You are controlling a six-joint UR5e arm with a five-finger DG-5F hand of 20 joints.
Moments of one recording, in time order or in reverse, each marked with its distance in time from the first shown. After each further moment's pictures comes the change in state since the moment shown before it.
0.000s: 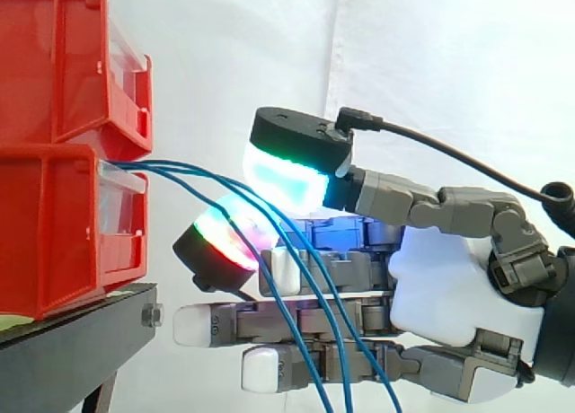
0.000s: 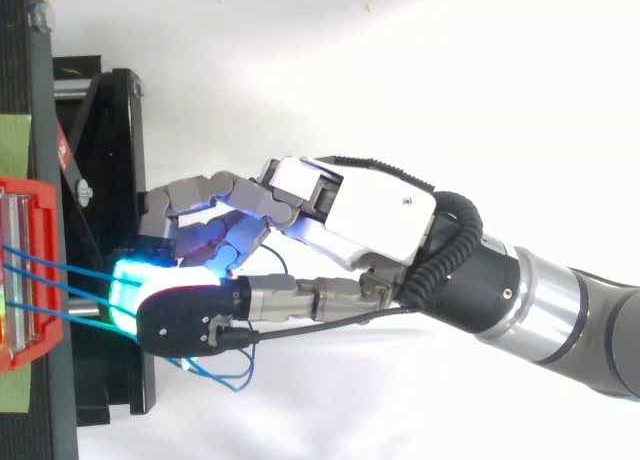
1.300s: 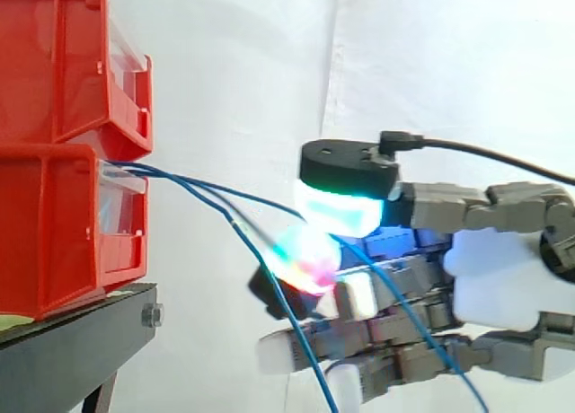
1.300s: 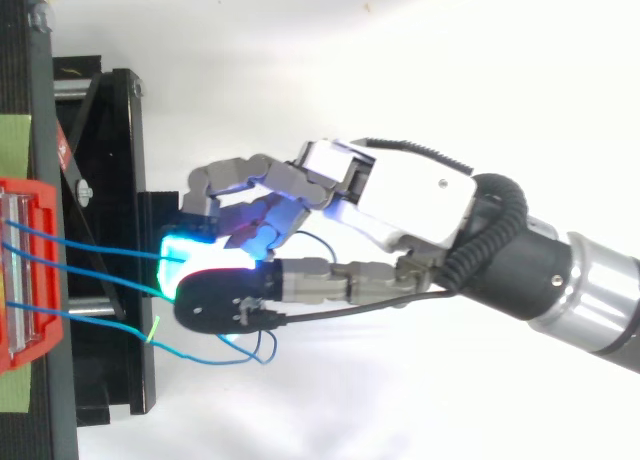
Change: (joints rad) arm -0.001 0.113 -0.091 -0.195 0.027 -0.008
